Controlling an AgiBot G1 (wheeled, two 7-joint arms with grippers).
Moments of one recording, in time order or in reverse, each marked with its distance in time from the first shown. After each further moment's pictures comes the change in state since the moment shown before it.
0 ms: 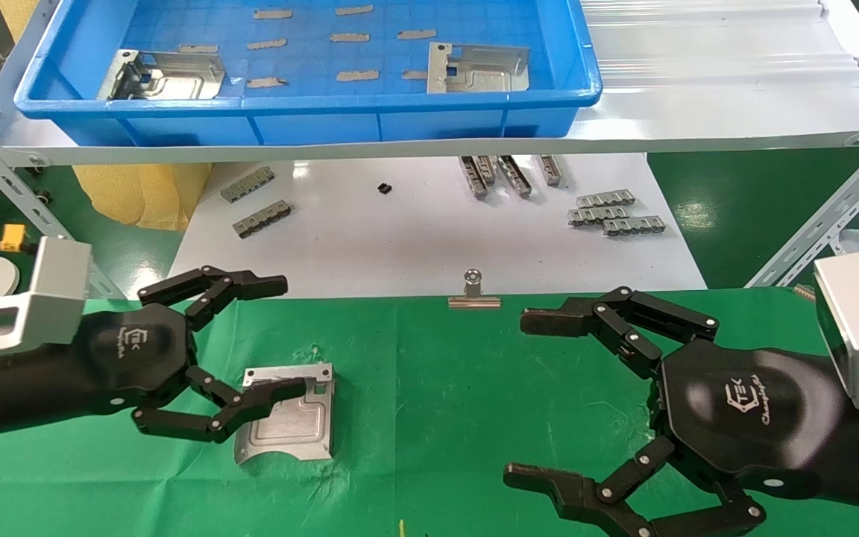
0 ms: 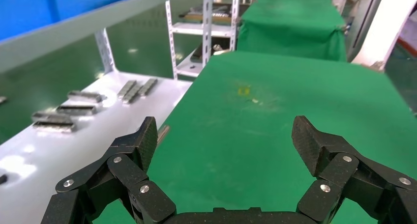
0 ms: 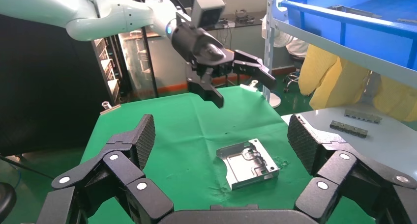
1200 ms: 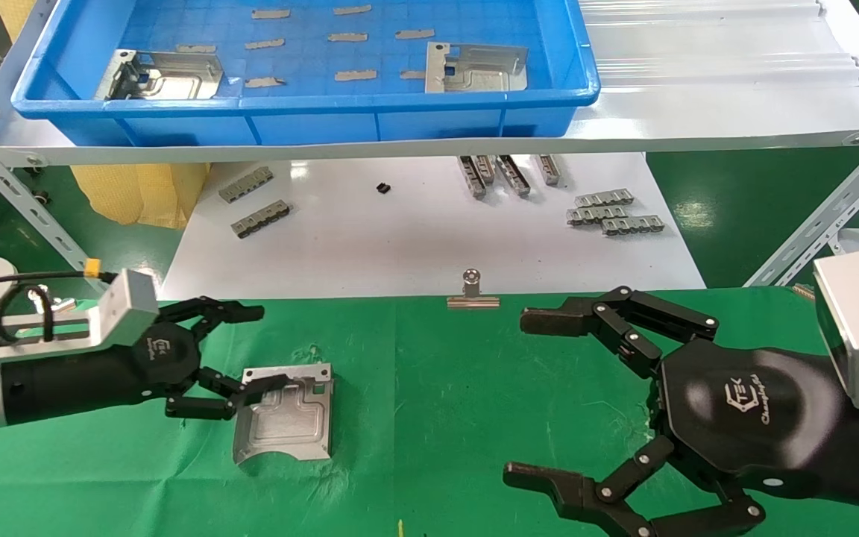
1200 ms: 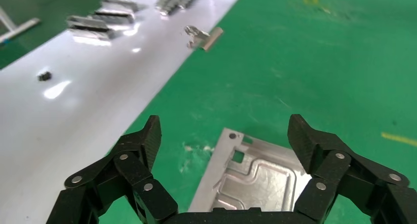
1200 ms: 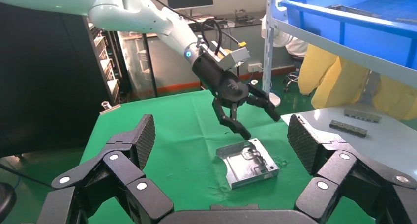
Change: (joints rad) left arm -0.314 0.196 0.271 0.752 0.188 0.065 0.455; right arm 0.000 0.000 0.000 0.000 0.000 0.000 0.000
